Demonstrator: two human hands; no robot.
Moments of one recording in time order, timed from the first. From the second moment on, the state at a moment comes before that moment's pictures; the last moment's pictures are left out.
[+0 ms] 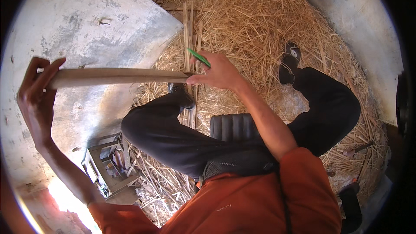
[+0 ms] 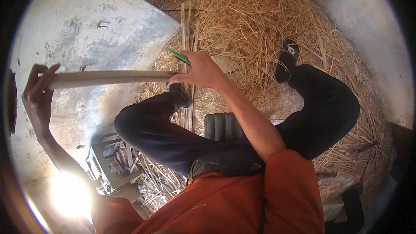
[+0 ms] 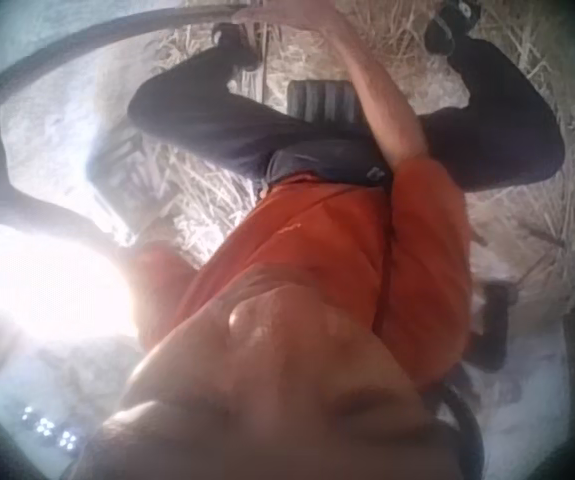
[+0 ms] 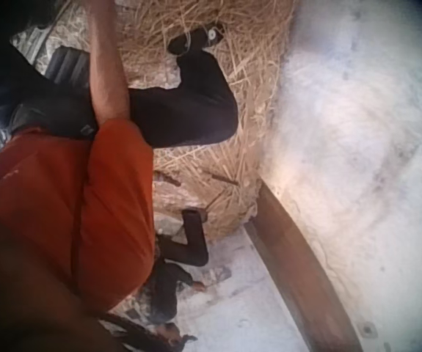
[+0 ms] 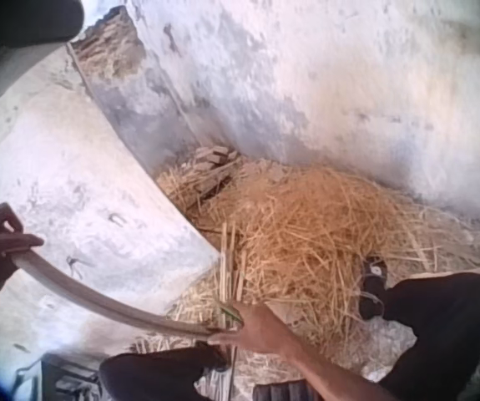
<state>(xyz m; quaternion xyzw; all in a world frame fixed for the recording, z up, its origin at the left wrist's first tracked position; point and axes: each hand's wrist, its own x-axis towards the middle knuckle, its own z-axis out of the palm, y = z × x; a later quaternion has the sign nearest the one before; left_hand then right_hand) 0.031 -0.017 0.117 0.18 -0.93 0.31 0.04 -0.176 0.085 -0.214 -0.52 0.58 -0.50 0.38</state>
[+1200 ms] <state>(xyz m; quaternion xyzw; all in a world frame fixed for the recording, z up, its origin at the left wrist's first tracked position) -0.037 0.039 0.038 0.12 -0.65 -0.50 0.56 -0.161 0.092 -0.200 -0.45 0.67 -0.50 0.32</state>
